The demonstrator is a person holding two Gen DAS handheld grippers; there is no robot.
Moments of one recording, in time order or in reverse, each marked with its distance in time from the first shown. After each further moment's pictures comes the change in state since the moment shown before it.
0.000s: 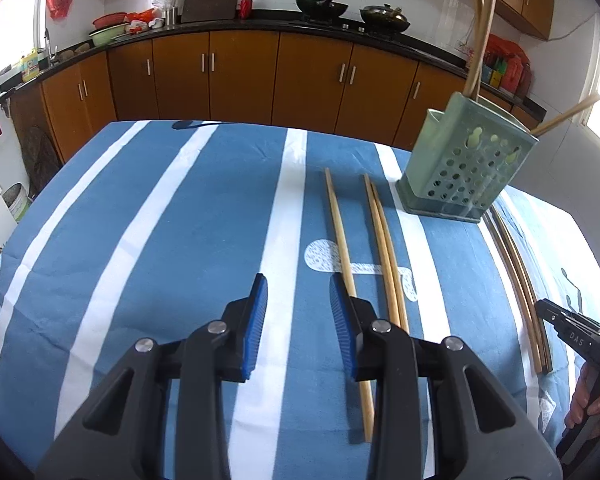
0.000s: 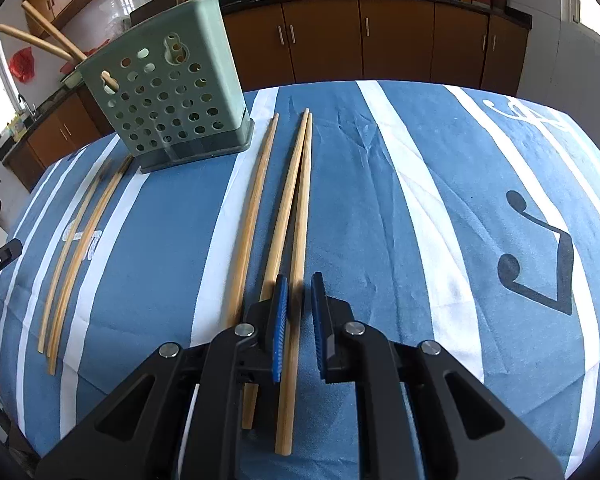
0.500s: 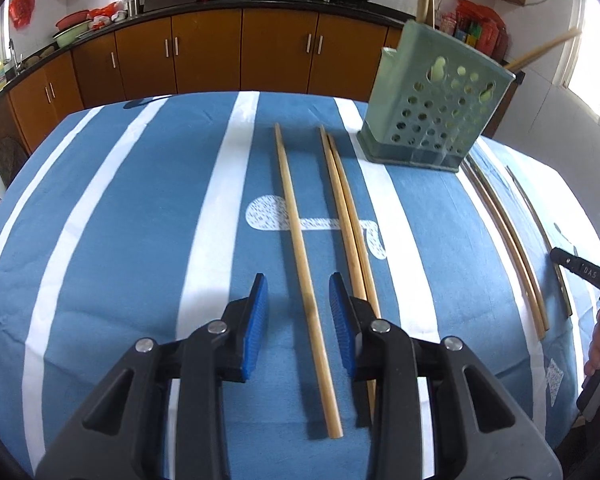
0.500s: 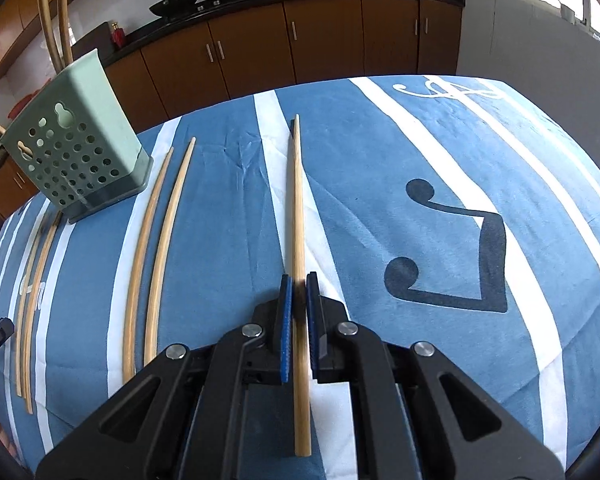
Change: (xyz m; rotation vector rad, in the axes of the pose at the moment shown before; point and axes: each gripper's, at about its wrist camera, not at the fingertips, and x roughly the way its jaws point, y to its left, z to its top) left arm 0.030 -0.034 -0.020 0.092 0.095 -0.054; right arm -0.003 -0.063 0.006 0.173 -0.029 -0.147
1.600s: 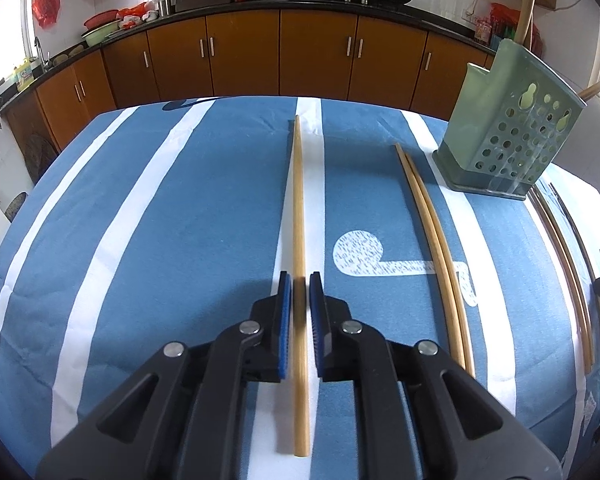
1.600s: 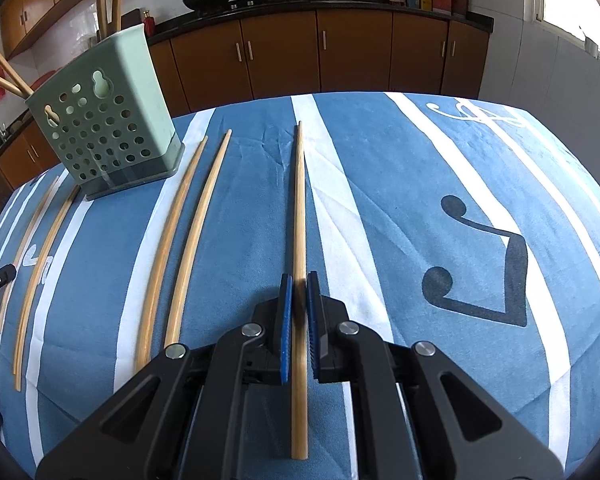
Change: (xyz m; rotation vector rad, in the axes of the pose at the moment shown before) left arm 0.022 0.043 0.025 -0.047 -0.019 0.122; right arm 0.001 0.022 -0.007 -0.100 -0.035 0.038
